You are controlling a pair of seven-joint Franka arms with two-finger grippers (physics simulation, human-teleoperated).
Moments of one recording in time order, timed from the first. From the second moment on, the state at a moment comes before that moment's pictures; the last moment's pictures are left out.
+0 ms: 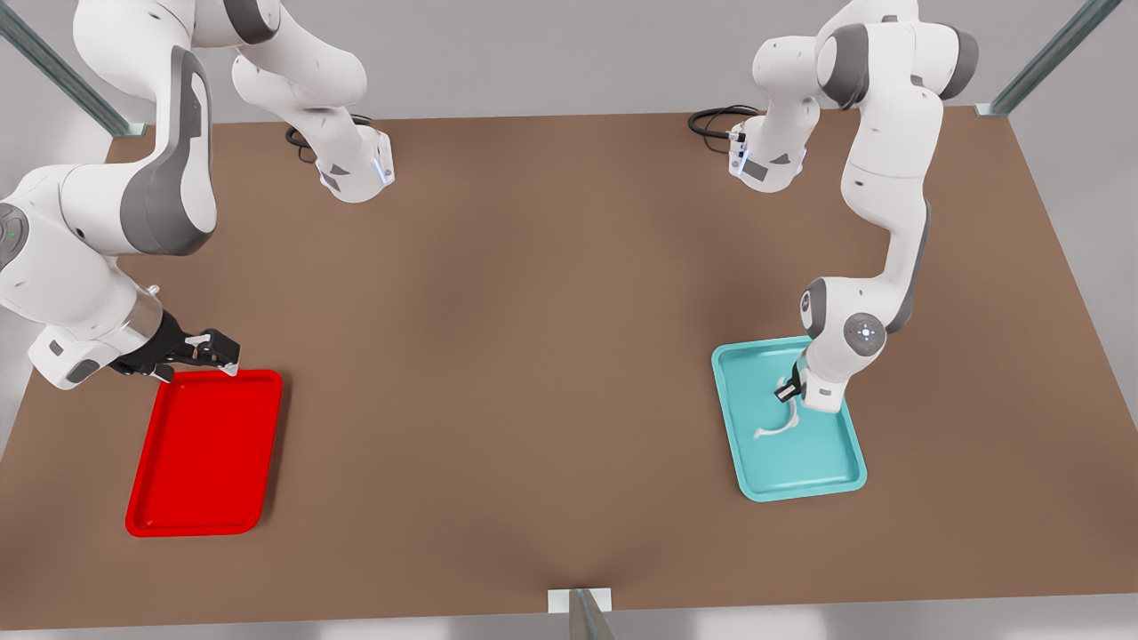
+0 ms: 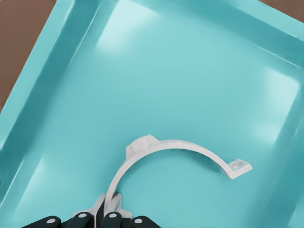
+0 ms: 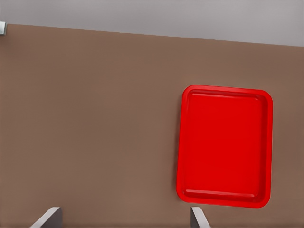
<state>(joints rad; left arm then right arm) -0.11 0.53 0.02 -2.05 -0.05 2.61 -0.58 -0.01 0.24 0.01 -1.39 0.00 1.70 -0.07</state>
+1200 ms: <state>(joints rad) -0.64 0.82 -0.23 -1.22 -0.11 2.52 -0.64 0.31 0.46 0.14 -1.54 0.06 2.10 0.11</state>
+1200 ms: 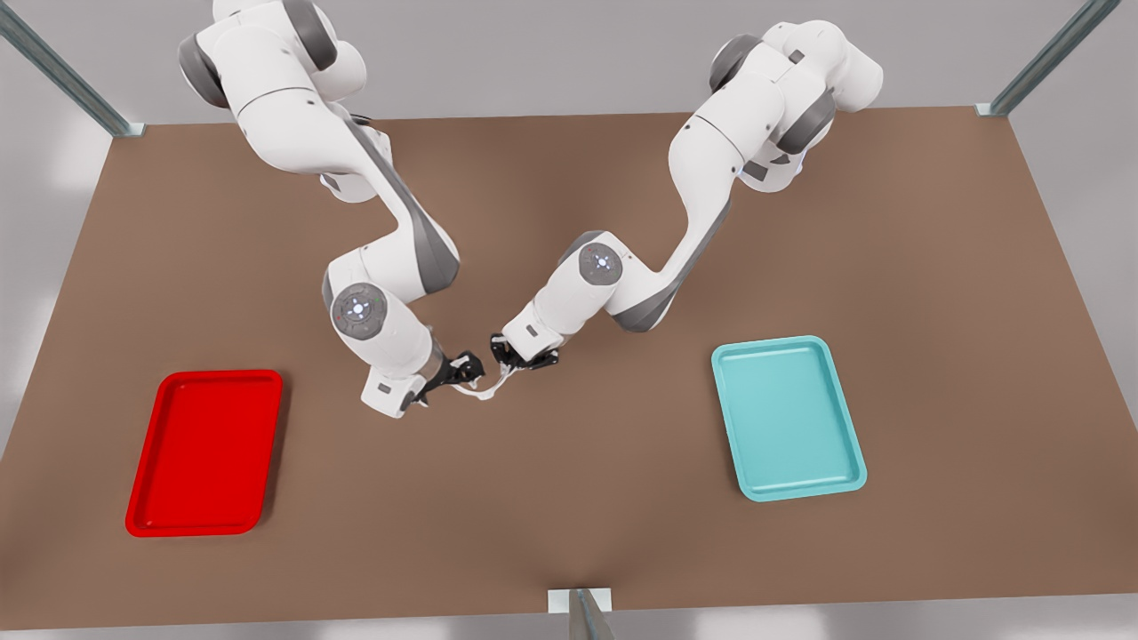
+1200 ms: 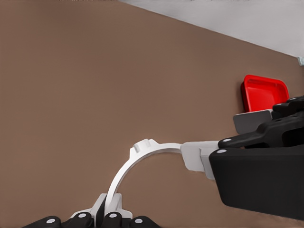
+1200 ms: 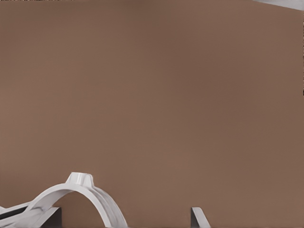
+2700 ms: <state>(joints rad) 0.11 0.49 -0.32 -1.22 0.00 1.78 -0.40 -0.38 0.34 0.32 -1.94 -0.03 2.28 -0.04</state>
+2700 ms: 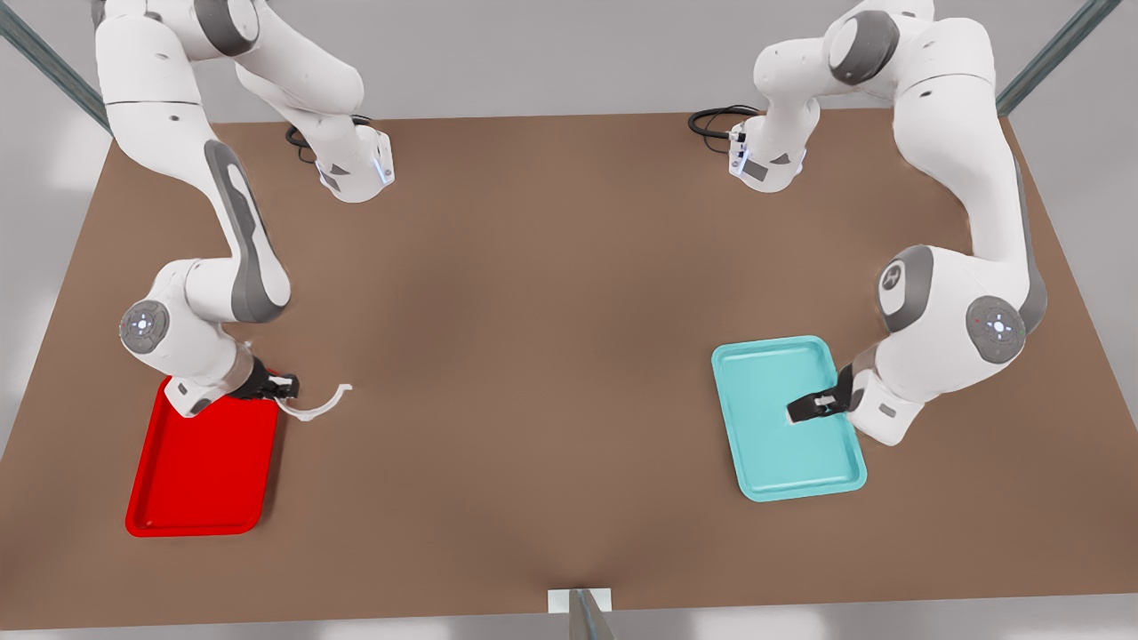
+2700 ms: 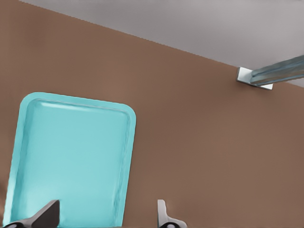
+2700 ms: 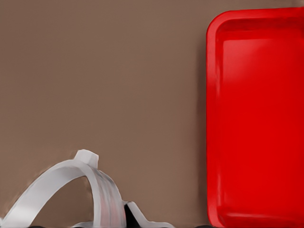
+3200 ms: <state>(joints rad) -0.05 0.22 -0.06 -1.45 -0.01 1.64 -0.20 -0.59 0.63 0.28 -1.70 -0.15 2.39 -0.37</state>
